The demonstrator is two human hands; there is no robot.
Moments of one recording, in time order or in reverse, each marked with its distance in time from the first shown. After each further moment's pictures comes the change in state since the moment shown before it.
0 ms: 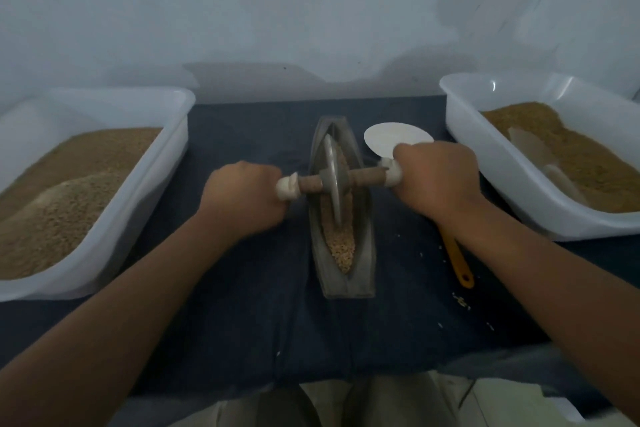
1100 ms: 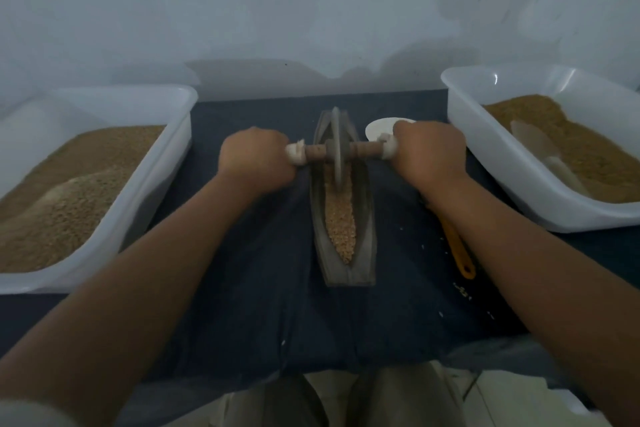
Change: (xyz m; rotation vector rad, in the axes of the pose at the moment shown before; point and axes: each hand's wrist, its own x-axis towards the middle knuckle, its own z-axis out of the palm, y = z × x) left_hand 0.053 0.007 -0.002 0.034 -0.012 -0.024; right_hand 0.029 -0.004 0.008 -0.020 -0.067 0.139
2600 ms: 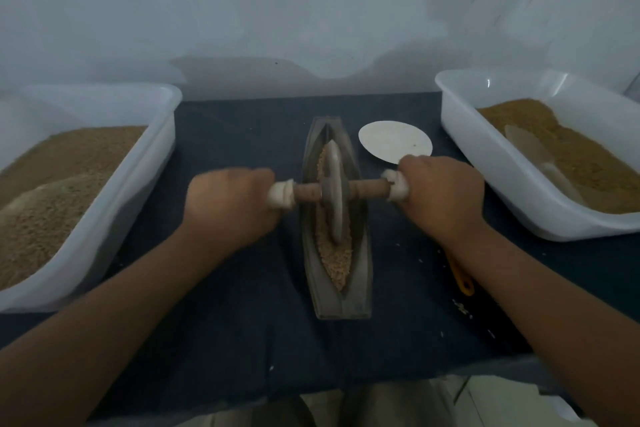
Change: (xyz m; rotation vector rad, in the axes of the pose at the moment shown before) left_hand -0.071 -0.006 -0.001 0.009 0.209 0.121; right_hand -0.053 0.013 0.010 0.003 0.128 -0.072
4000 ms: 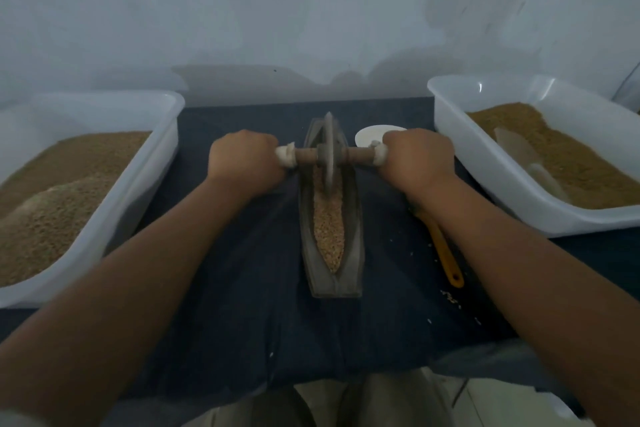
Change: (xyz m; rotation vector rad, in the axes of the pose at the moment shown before) left_hand 0.077 -0.001 0.016 0.016 -0.151 -0.120; right_hand 0.061 0.001 0.010 -0.054 -0.252 0.116
